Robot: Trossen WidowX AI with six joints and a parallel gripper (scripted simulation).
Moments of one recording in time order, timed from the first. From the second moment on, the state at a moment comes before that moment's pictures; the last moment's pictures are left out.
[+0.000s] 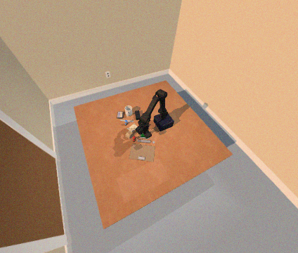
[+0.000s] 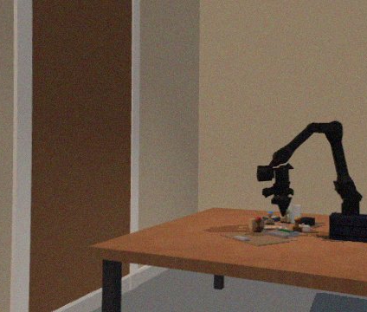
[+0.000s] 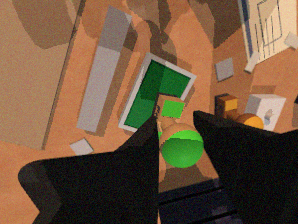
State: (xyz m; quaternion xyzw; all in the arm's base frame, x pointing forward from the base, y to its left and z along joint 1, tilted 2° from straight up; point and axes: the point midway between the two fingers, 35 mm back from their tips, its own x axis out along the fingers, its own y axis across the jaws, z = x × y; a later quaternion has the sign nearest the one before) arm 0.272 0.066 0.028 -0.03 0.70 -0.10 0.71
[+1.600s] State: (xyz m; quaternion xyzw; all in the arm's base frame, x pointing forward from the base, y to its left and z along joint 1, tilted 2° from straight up) arm 0.273 0.064 -0.003 -0.03 0.70 -0.10 0.71
